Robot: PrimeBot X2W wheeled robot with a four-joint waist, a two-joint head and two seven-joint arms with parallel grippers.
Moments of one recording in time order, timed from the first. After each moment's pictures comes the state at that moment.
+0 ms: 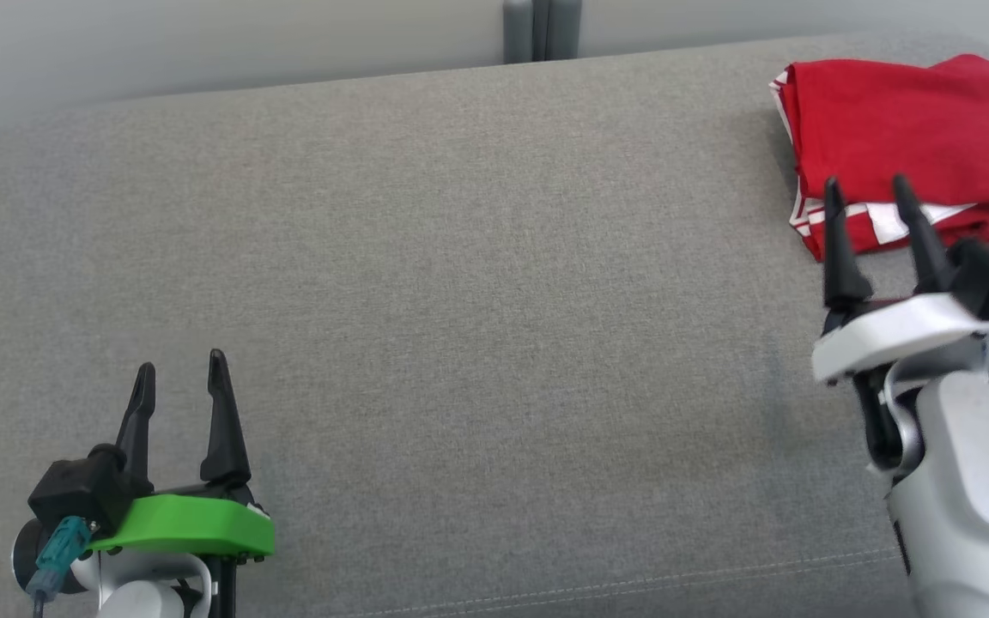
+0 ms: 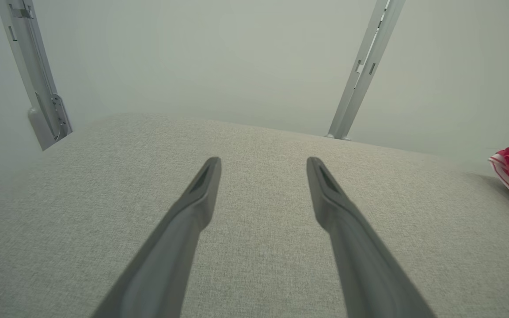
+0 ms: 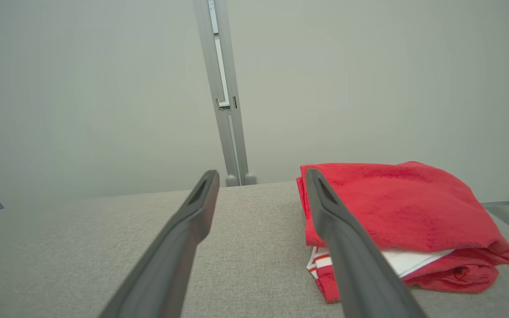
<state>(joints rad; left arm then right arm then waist) -0.10 0.27 -0.25 0.10 -0.55 0.18 -0.26 -0.50 -0.20 0.02 0.45 0.29 0.13 -0.26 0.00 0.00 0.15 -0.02</state>
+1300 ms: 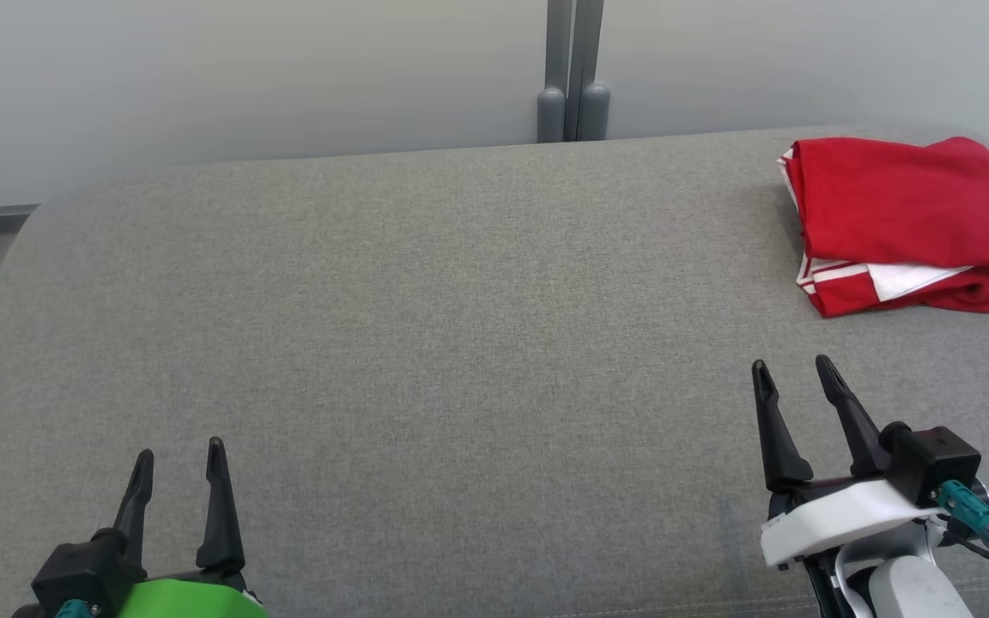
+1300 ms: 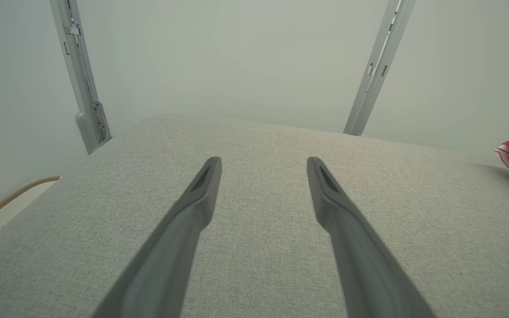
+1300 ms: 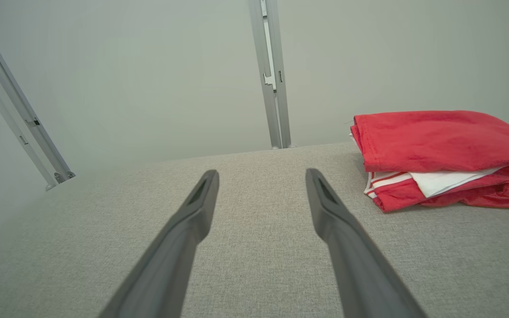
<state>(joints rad) 0.09 0.26 -0.19 0.03 -0.48 0.15 -0.24 -0.05 -0.05 0.04 0.14 0.22 0.13 -0.23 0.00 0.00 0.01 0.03</state>
